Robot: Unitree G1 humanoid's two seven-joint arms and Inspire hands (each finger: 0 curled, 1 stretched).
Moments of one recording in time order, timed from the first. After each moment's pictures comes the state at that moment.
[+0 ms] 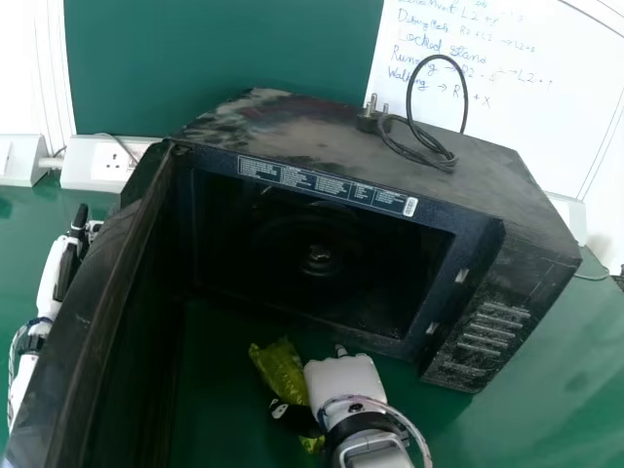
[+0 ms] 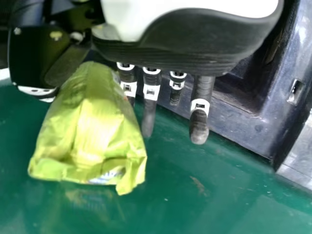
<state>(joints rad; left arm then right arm) -0.30 0.22 0.28 0.12 -0.17 -0.15 -0.08 -0.13 -0.07 0.36 -0.61 -1.82 0.08 1.09</state>
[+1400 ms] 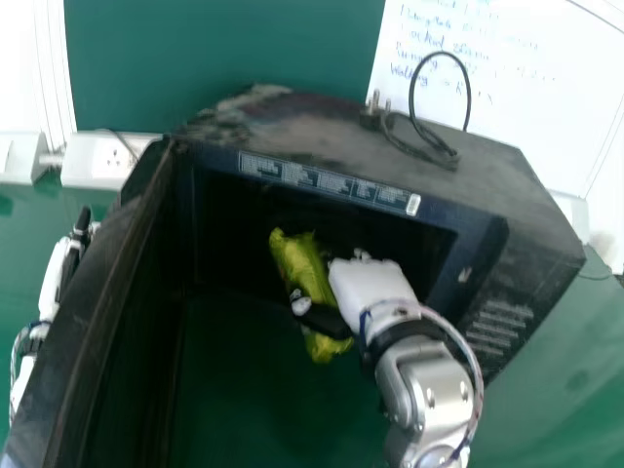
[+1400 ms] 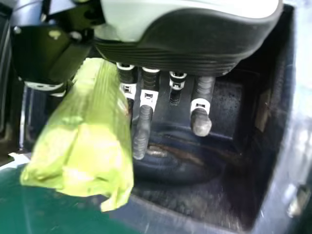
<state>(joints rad) -0.30 0.22 0.28 0.15 -0.18 -0.18 -0.09 -0.54 -0.16 0.14 -0.46 -1.58 0.13 1.02</state>
